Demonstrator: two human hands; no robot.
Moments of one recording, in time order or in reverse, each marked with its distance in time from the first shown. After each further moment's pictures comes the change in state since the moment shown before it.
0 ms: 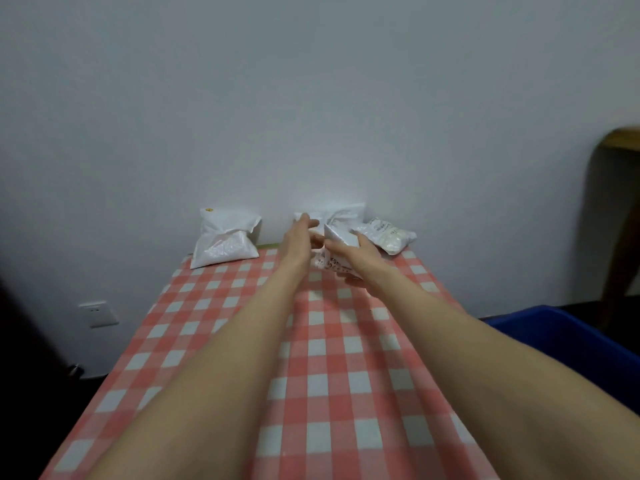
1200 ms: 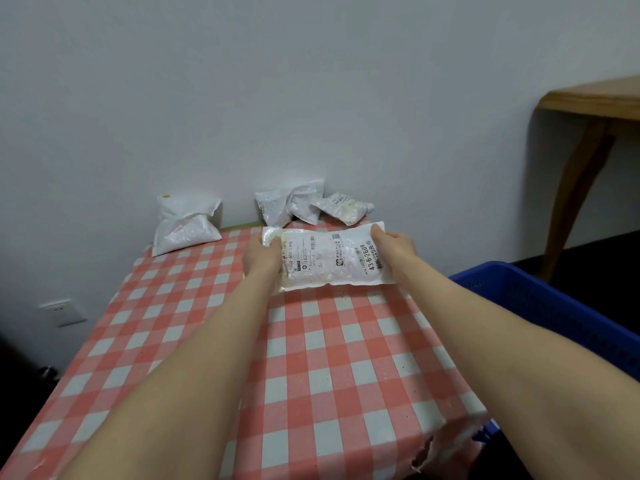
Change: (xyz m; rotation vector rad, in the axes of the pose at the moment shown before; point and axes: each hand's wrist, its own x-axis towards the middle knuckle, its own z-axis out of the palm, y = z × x) left_hand -0.033 -0.050 0.017 0.354 0.222 -0.109; right_hand -0.045 0.039 -0.109 -0.078 0.493 0.158
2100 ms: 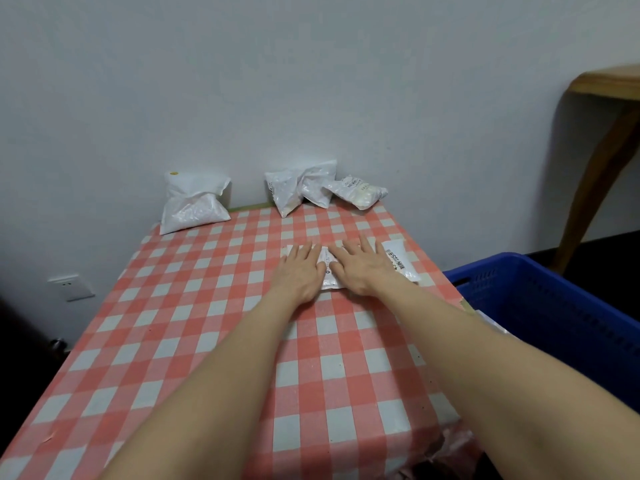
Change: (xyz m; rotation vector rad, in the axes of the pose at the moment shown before) left_hand -0.022 -0.048 0.014 0.987 -0.461 0.558; right_hand -0.028 0.030 0.054 -1.310 -0.412 -0.576
